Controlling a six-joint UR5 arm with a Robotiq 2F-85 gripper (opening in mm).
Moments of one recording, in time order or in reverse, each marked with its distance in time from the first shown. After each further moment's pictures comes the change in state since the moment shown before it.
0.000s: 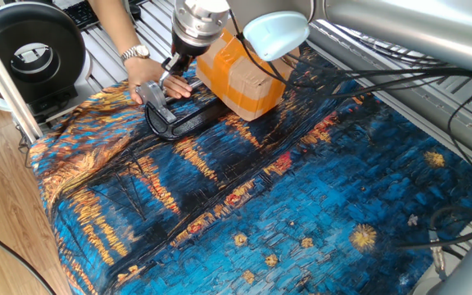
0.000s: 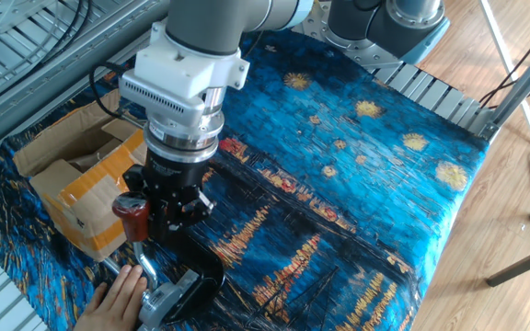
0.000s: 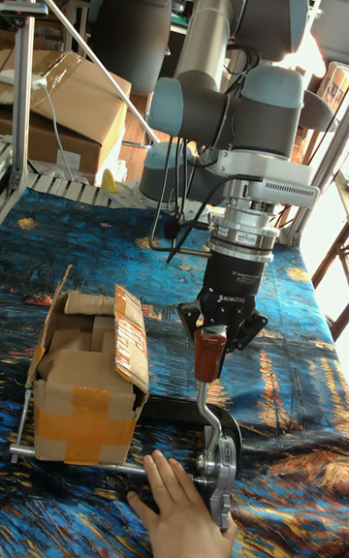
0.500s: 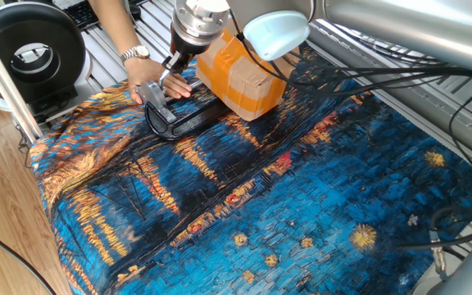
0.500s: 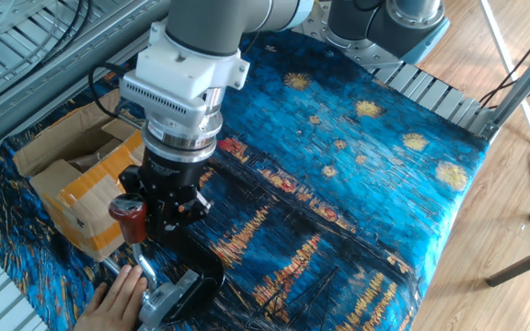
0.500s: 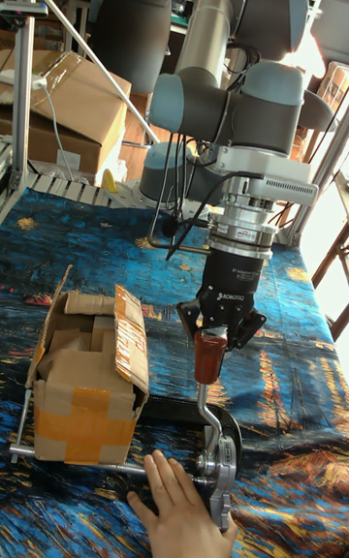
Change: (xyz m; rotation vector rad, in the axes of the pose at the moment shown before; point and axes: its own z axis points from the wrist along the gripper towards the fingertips) arm 0.012 -0.002 -0.007 0.001 0.028 -0.020
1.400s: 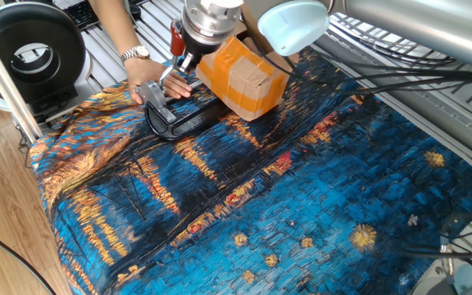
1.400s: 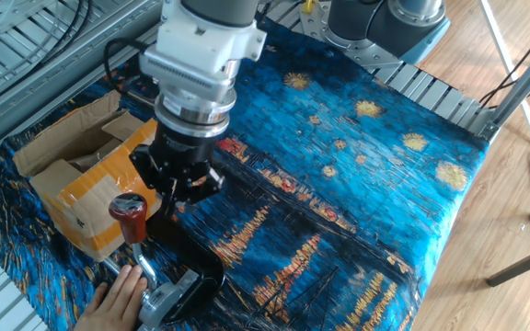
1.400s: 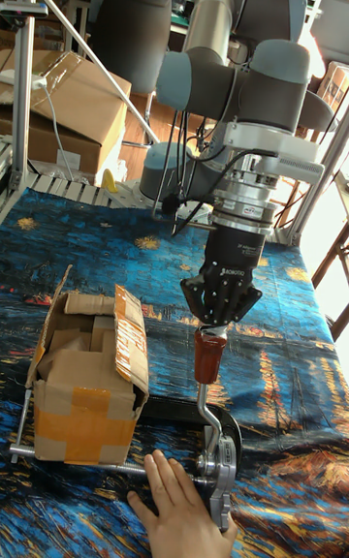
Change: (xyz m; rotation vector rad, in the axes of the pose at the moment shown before) arm 0.023 0.006 -0.033 0.009 0.045 -0.198
